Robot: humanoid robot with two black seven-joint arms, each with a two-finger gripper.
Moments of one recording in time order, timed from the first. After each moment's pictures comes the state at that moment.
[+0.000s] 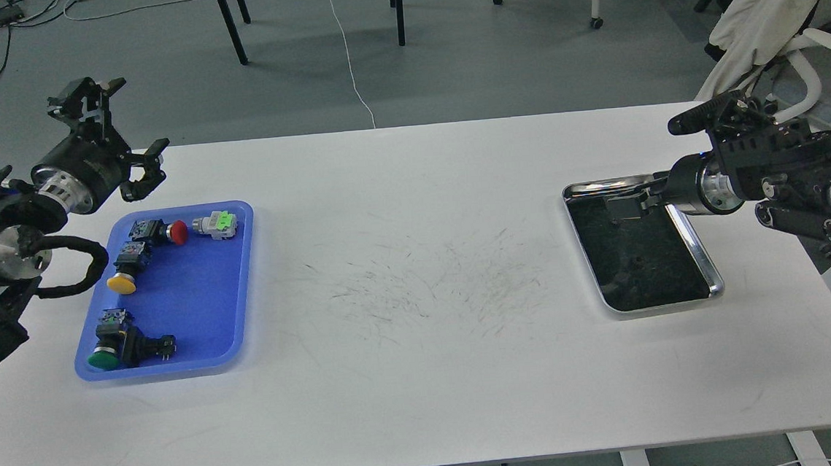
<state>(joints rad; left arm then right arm) -0.88 0.48 -0.50 -0.48 -0.08 -0.45 -0.17 1.35 -0.46 -0.80 0.79 -0.99 0.05 0.29</state>
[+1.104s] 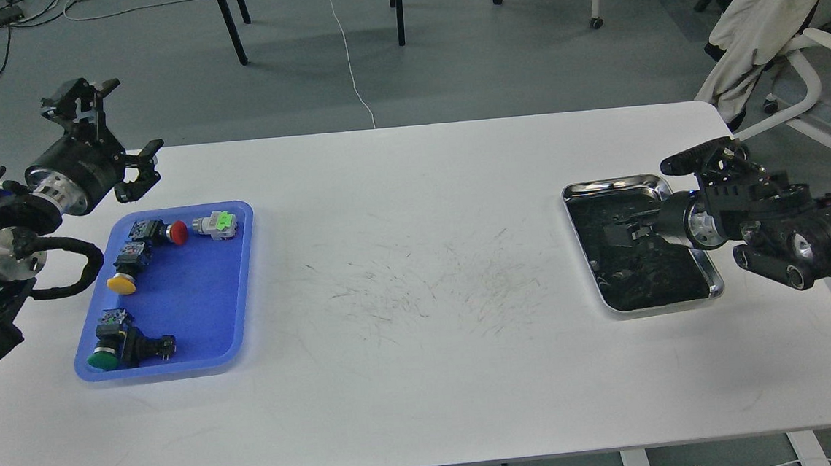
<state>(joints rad) -0.87 0.48 -0.49 -0.48 -0.08 -0.44 -0.17 1.16 -0.37 -0.72 0.61 -0.98 0.00 0.29</state>
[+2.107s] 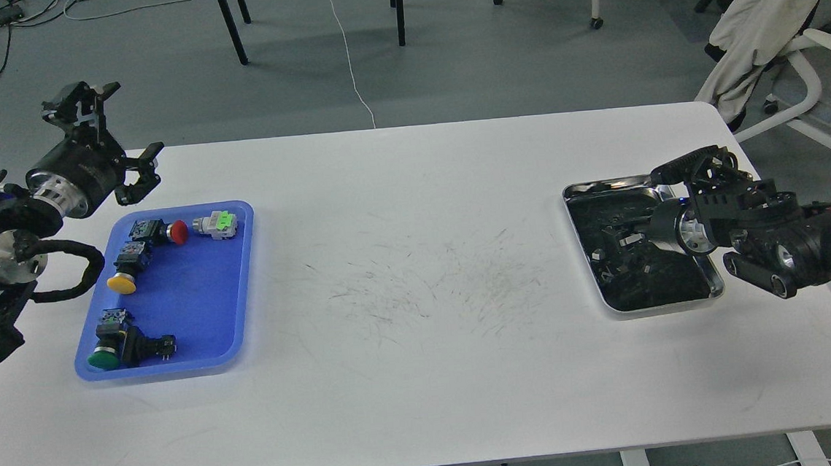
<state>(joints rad) -0.87 0.48 -0.50 -0.48 -0.08 -0.44 -0.17 1.11 -0.32 -0.73 0.51 -0.99 0.00 0.33</state>
